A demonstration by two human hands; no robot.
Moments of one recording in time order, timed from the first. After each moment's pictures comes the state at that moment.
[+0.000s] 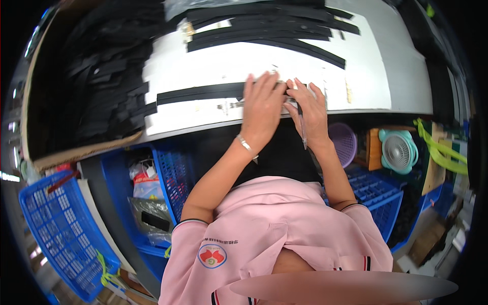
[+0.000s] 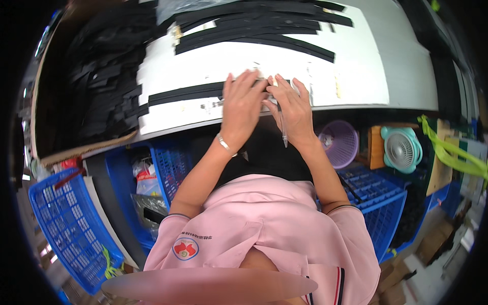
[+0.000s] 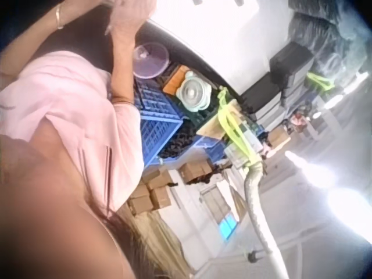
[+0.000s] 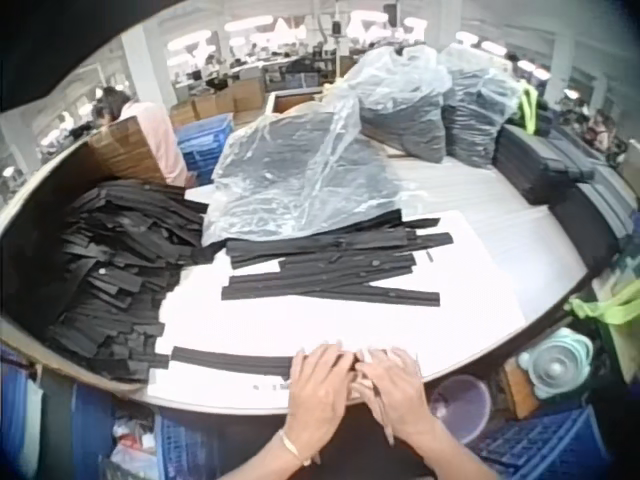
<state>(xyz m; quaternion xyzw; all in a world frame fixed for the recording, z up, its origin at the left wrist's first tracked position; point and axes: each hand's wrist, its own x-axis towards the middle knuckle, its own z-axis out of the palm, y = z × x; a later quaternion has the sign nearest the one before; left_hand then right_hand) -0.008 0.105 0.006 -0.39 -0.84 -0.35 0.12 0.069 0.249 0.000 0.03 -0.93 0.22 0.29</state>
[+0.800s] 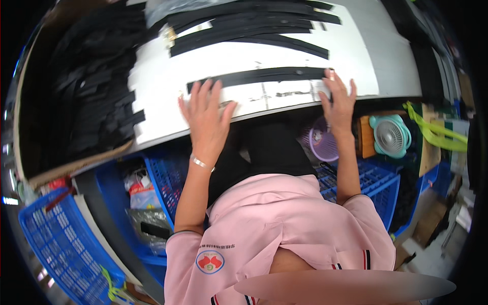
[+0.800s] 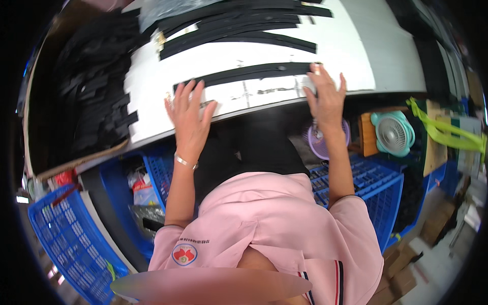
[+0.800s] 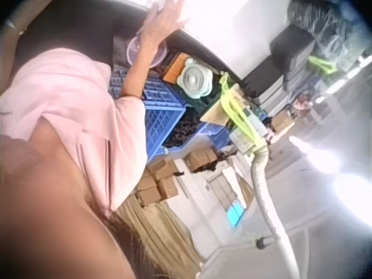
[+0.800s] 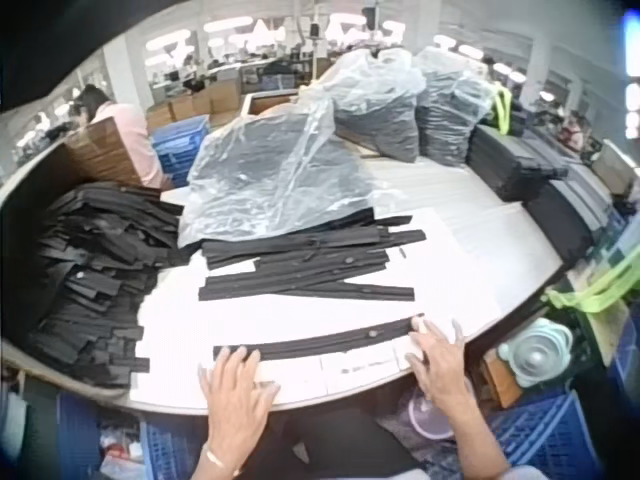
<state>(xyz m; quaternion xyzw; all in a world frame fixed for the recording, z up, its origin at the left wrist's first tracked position) -0.015 0.023 0.018 -0.30 -0.93 -0.19 0.09 0.117 0.335 -0.004 -0.08 -0.96 0.06 0.27</state>
